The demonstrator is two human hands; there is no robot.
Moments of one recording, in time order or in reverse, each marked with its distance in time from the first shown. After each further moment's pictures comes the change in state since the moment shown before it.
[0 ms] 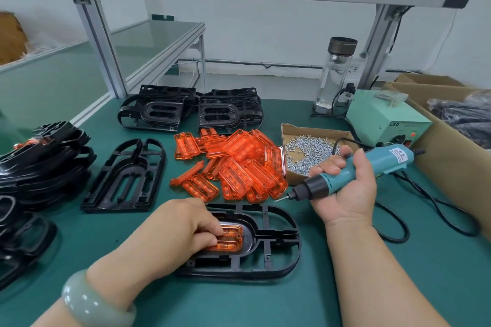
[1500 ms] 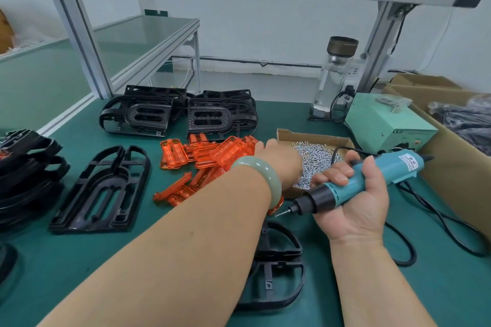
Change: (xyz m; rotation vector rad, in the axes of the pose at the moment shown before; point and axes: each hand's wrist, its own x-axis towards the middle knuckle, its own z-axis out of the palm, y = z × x) left_hand 0.194 0.094 0.028 0.384 -0.217 0.001; right_hand 0.010 -0.007 0.002 0.017 -0.031 0.011
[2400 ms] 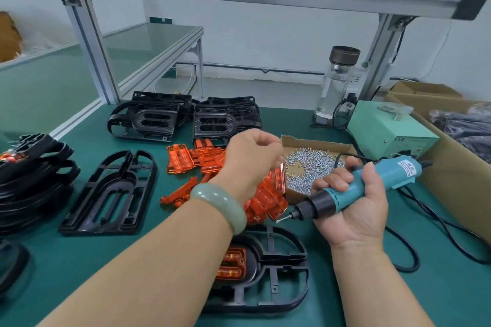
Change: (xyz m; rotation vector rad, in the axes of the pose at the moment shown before) left_hand -0.053 -0.028 -0.012 -1.482 0.482 -0.266; right_hand -0.003 0.004 0.004 0.014 0.000 0.009
